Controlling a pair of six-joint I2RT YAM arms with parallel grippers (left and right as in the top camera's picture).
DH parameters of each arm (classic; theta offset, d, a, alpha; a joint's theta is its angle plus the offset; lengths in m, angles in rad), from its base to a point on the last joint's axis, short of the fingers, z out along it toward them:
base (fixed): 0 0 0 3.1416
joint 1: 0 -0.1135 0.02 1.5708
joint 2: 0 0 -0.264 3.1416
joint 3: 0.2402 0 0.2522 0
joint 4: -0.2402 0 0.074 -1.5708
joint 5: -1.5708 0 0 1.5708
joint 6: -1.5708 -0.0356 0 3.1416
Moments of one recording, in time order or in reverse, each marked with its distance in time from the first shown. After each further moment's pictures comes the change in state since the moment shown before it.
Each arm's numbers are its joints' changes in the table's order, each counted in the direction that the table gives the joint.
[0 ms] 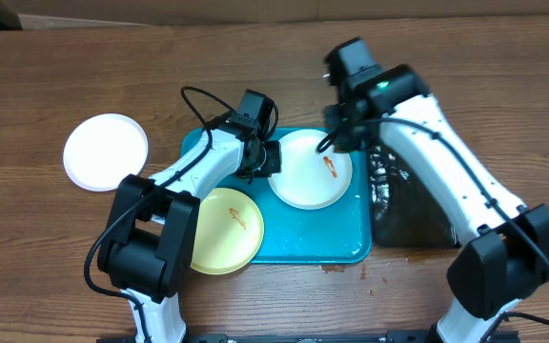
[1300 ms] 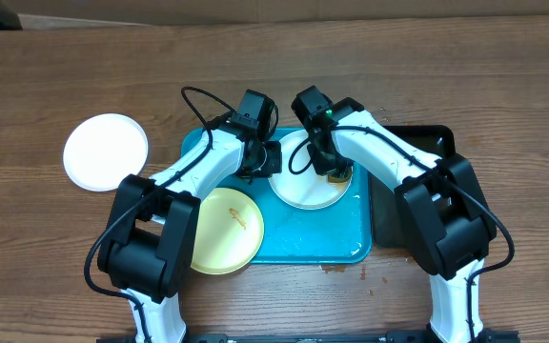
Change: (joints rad) left arm 0.000 0.000 0.000 -0.001 -0.001 0.000; right arm -0.039 0.267 -0.152 0.171 -0.139 0.005
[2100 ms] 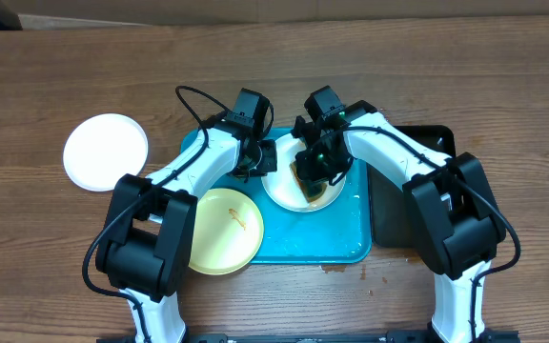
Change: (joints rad) left arm -0.016 0.000 0.000 -0.008 0.021 0.000; right arm 0.043 -0.021 -0.068 0.075 0.628 0.171
